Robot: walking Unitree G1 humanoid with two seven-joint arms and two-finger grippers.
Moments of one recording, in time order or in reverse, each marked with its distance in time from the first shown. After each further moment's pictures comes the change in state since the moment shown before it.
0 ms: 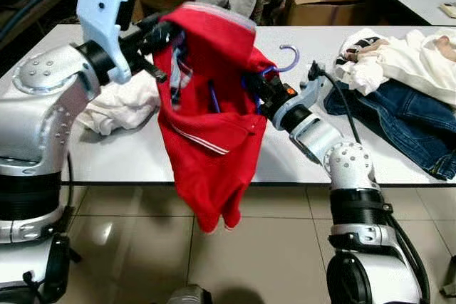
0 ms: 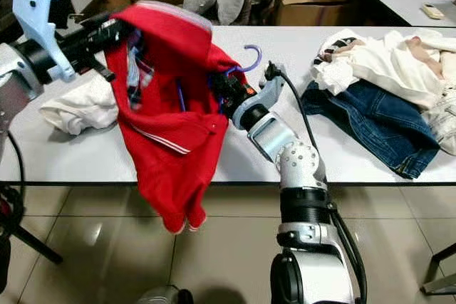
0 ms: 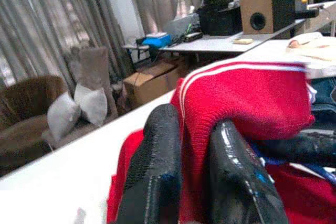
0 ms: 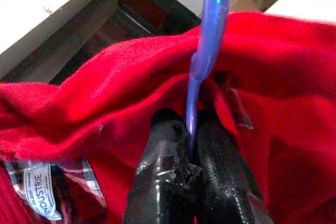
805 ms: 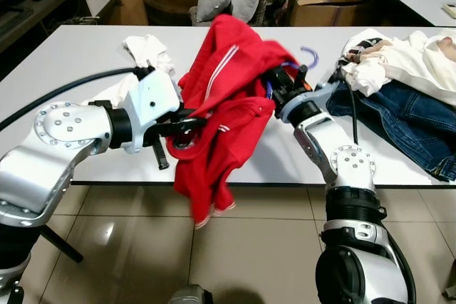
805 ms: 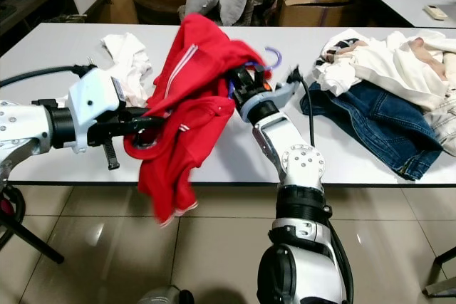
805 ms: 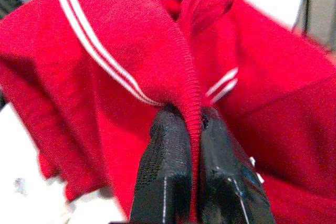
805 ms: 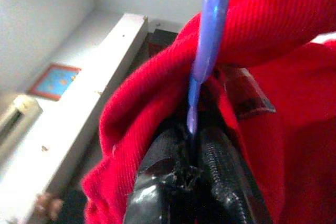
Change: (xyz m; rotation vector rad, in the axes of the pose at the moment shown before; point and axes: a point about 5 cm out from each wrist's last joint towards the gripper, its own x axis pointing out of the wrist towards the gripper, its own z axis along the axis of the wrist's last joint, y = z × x) left arm -0.023 -0.052 -0.050 0.292 0.329 -0.413; right arm 0.003 -0.005 0.010 0.469 -0.159 0.067
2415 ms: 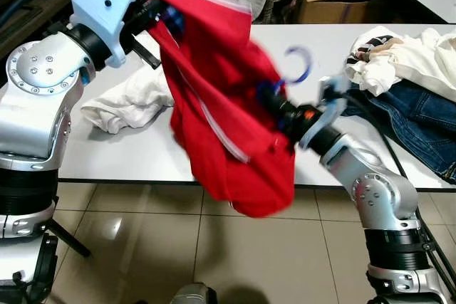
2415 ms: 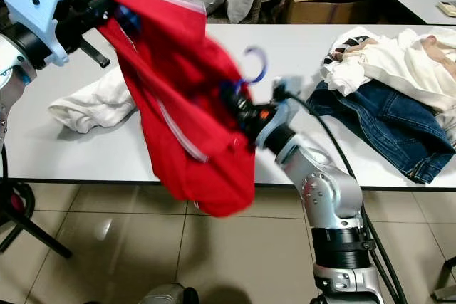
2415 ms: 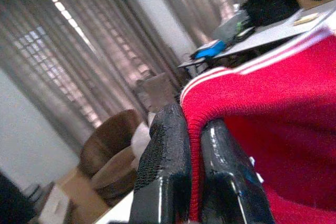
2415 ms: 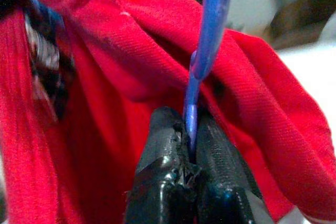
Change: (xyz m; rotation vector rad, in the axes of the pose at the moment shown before) left arm -0.020 0.077 0.046 0.086 -0.290 0.625; right arm -0.051 0.015 0.006 -1.055 0.176 0.095
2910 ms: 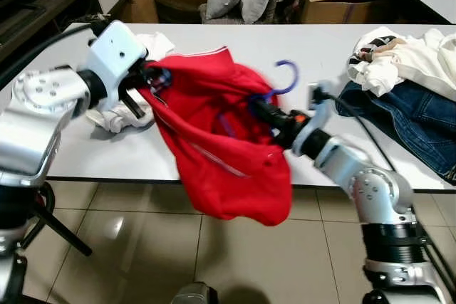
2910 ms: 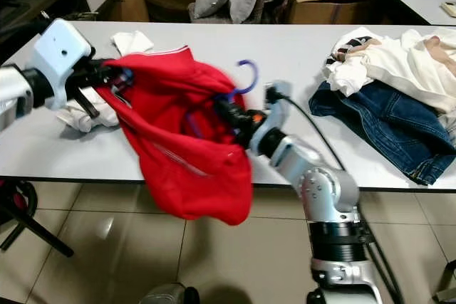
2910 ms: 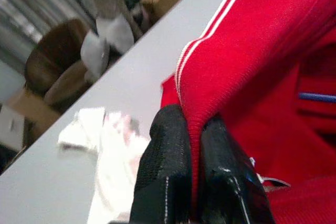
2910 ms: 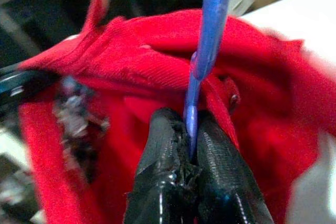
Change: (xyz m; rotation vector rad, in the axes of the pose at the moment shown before) left arm -0.022 -0.020 -0.046 -0.064 0.361 -0.242; right arm 0.003 -0.006 -0.017 0.197 0.158 -0.051
